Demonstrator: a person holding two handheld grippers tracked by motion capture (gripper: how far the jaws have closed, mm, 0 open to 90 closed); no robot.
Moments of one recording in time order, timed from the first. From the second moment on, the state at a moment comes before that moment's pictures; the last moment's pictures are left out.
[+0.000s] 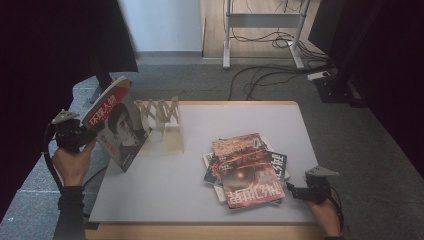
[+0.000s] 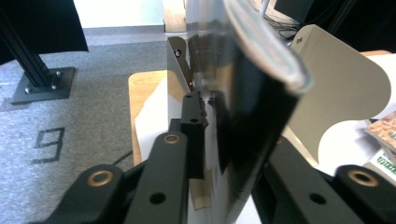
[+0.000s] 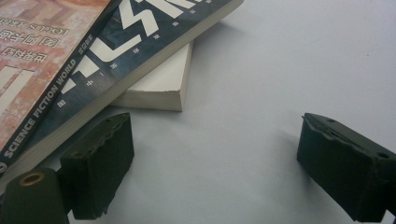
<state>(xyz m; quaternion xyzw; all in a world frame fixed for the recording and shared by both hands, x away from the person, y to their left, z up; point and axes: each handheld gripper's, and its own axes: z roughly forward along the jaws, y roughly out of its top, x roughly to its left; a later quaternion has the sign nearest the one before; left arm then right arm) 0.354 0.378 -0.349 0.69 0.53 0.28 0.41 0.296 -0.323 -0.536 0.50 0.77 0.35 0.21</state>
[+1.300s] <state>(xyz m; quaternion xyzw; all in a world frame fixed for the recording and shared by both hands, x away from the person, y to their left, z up) 0.278 0.367 -0.364 0.73 0.46 0.26 0.43 0.295 -0.323 -0.536 0.50 0.77 0.34 0.21</state>
